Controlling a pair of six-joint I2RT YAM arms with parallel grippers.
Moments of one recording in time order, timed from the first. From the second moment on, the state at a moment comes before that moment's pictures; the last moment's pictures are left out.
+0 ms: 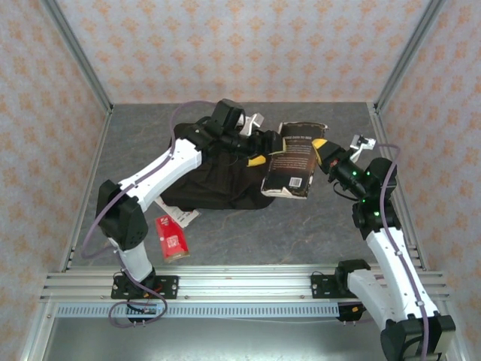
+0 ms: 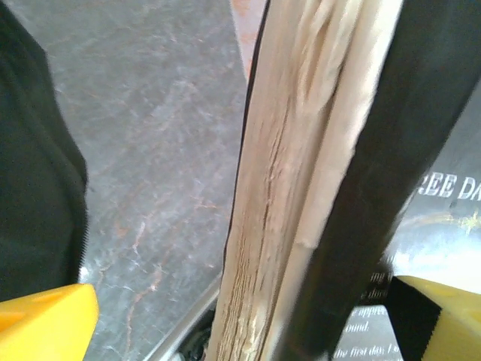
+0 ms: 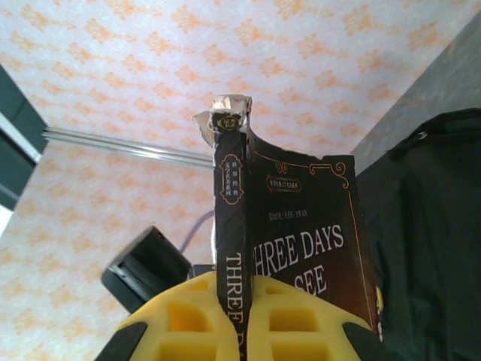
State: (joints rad) left arm -0.58 1.74 1.60 -0.50 0.71 -0.85; right arm 0.08 0.78 0.69 0.15 -0.61 1.38
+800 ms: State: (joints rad) left arm -0.56 1.59 1.38 0.22 0.84 -1.33; right arm 0.08 0.83 0.74 0.27 -0.65 1.48
